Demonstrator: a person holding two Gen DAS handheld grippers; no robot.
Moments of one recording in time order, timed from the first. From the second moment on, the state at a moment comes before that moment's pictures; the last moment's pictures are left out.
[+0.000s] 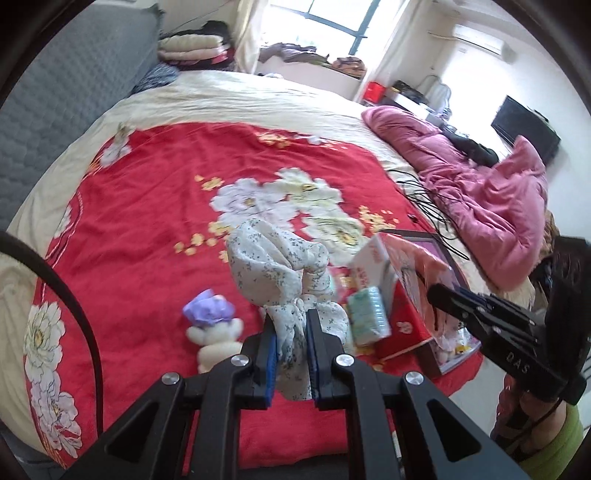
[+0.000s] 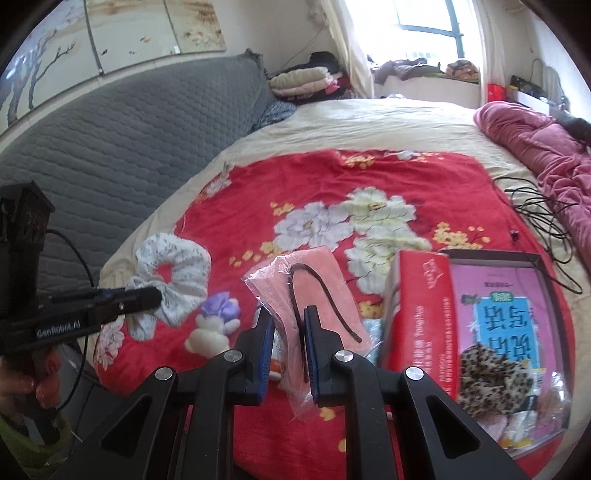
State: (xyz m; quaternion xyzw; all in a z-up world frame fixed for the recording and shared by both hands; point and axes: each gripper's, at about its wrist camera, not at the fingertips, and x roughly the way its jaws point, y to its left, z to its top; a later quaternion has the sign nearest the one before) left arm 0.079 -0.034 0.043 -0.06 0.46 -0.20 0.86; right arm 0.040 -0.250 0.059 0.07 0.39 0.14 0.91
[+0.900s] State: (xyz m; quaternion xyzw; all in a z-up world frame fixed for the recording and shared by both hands) left arm 0.057 -0.226 0.050 0.02 0.47 -0.35 0.81; right arm -0.017 -0.416 0.071 0.11 0.37 -0.02 0.92
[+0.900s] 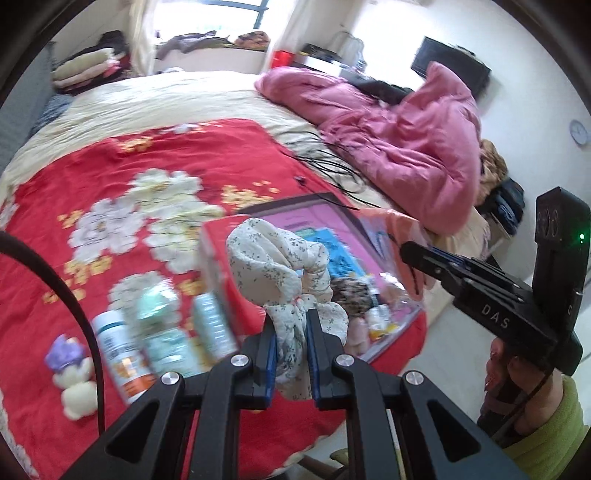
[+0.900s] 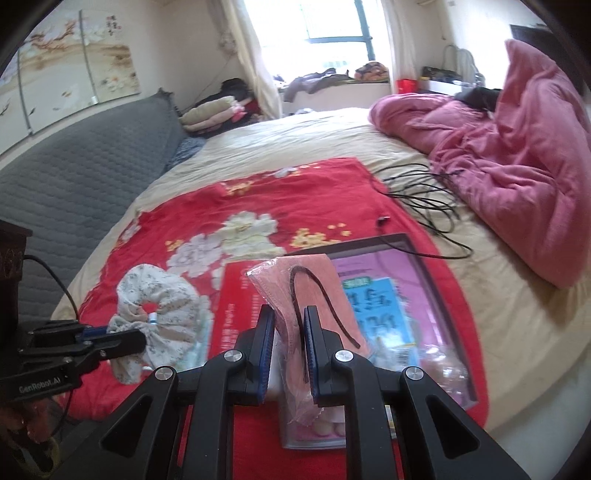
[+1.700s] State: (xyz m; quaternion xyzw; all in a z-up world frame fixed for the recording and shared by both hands) left arm 0.058 -0.356 -0.007 0.09 0.51 -0.38 0.77; right arm -0.030 -0.490 0.024 0.14 0.40 -0.06 0.90
